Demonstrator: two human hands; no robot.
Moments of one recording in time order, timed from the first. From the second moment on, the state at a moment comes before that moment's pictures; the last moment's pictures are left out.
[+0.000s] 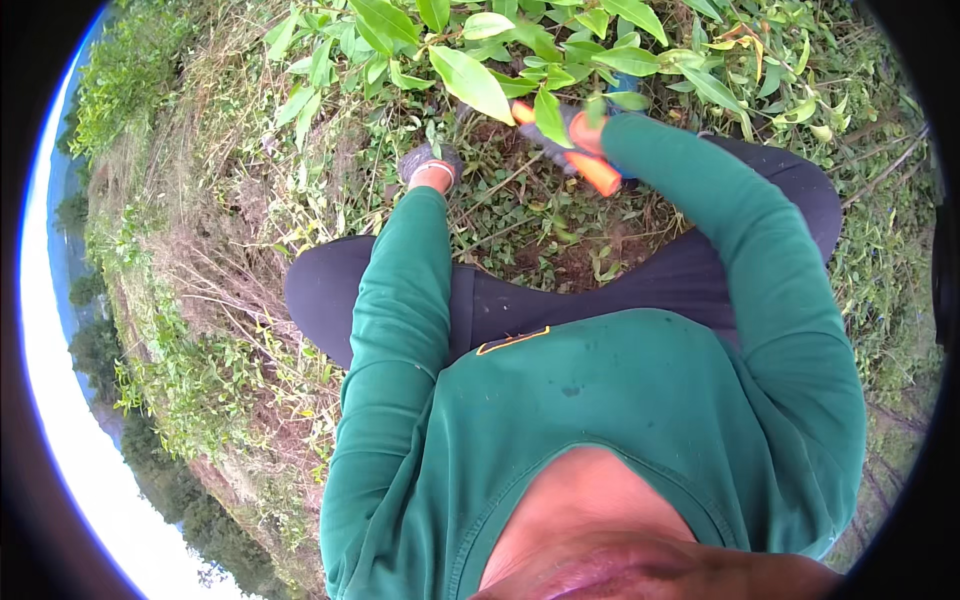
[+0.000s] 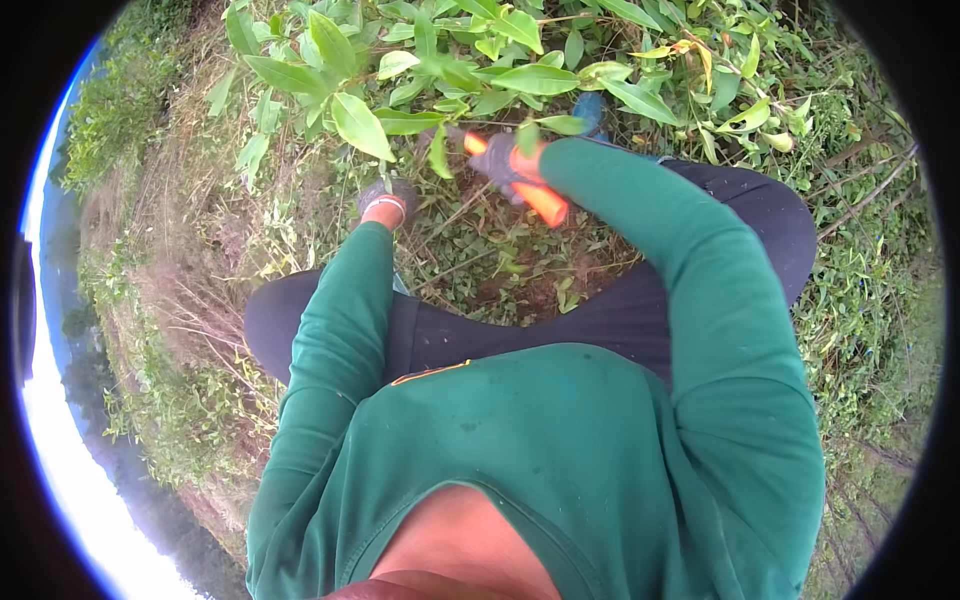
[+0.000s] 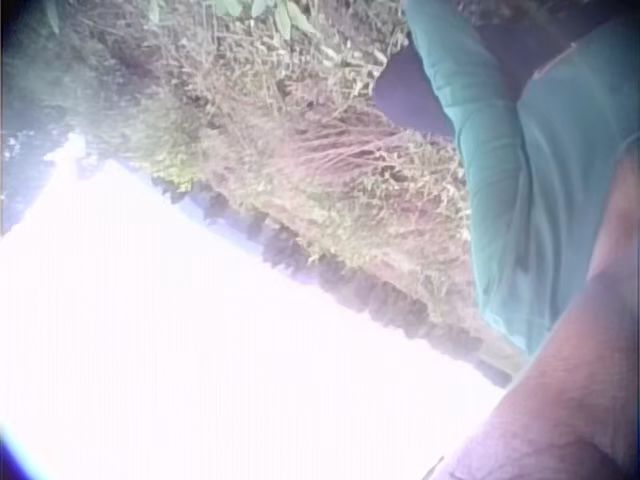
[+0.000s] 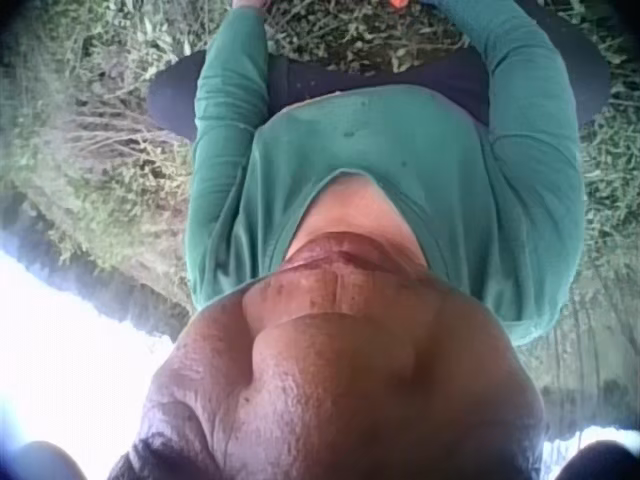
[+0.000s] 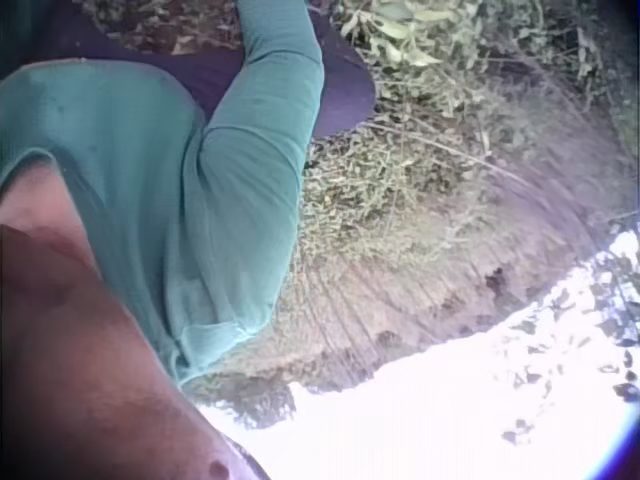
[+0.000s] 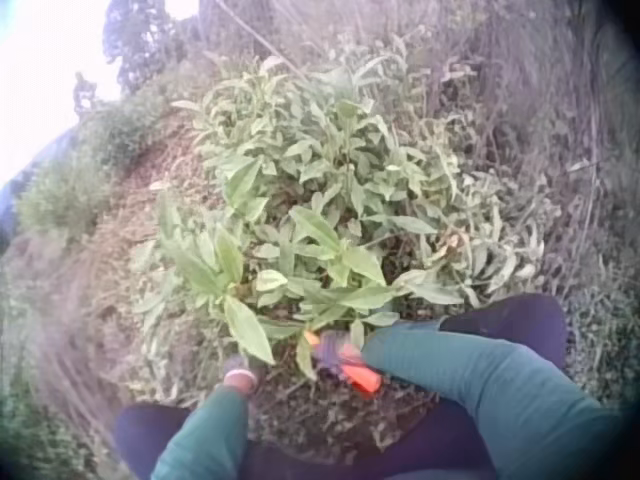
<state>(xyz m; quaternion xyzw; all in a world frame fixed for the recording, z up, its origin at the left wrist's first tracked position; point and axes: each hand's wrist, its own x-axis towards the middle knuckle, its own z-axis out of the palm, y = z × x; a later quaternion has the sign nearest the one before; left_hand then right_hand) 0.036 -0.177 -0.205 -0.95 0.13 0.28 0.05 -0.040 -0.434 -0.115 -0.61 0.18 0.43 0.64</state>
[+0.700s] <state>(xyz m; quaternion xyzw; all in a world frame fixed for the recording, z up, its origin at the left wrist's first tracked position) 0.062 -0.135 -0.169 -0.96 0.04 0.26 0.04 -0.054 -0.355 -0.154 -0.71 0.24 0.38 0.54</state>
